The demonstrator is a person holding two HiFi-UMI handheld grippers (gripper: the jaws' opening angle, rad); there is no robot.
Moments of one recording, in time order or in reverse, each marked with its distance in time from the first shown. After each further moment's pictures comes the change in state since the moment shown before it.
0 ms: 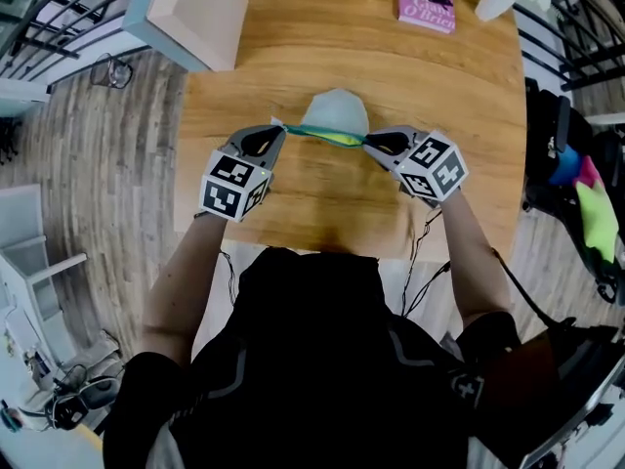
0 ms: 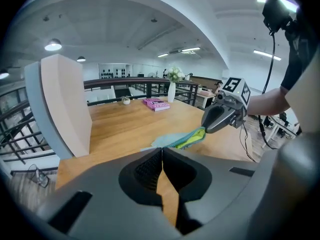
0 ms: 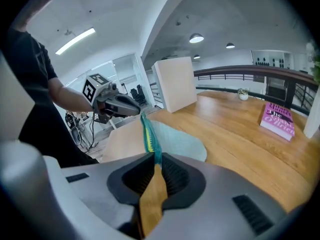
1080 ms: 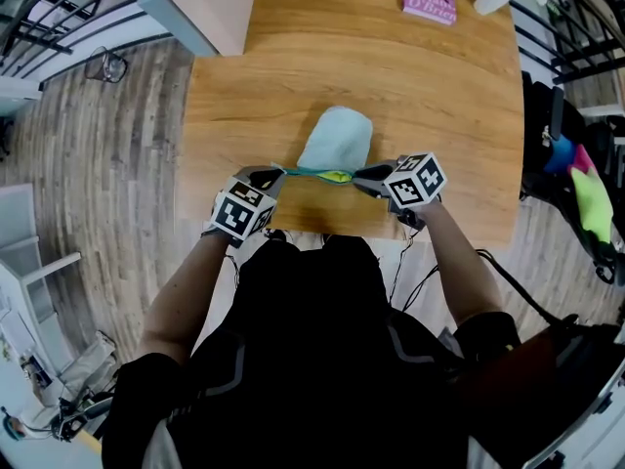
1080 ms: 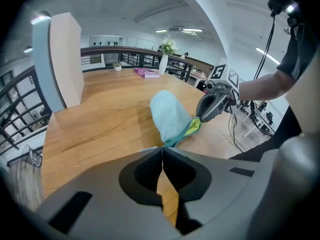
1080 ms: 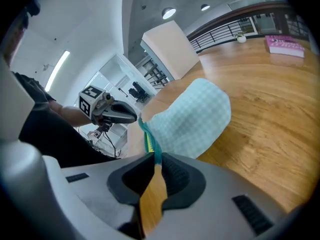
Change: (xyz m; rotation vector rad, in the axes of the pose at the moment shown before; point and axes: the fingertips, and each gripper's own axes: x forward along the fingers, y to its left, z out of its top) left arm -0.035 -0.043 -0.135 -0.051 0.273 -0.138; right arm 0.051 0.095 -0.085 0.366 0.145 0.213
